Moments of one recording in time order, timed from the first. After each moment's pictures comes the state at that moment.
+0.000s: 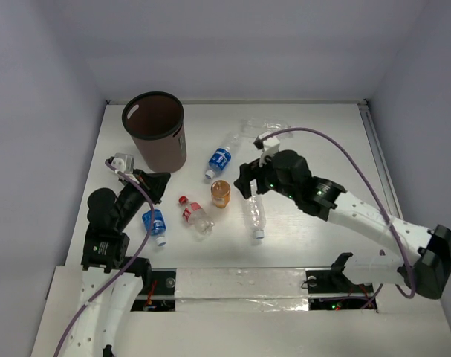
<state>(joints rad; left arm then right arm) -0.12 0.44 0.62 -0.24 0.38 -0.41 0.86 1.17 0.99 -0.22 0.12 0.27</state>
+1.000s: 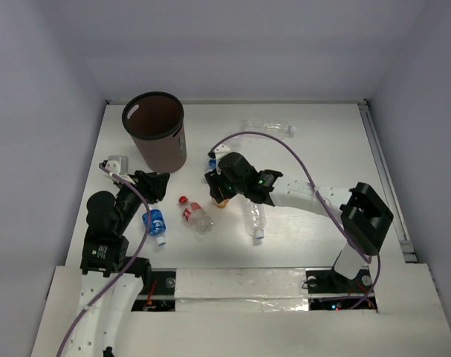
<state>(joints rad) -0.12 0.41 0.62 -0.28 0.25 -0.43 0.96 1.70 1.23 -0.21 0.16 0.25</state>
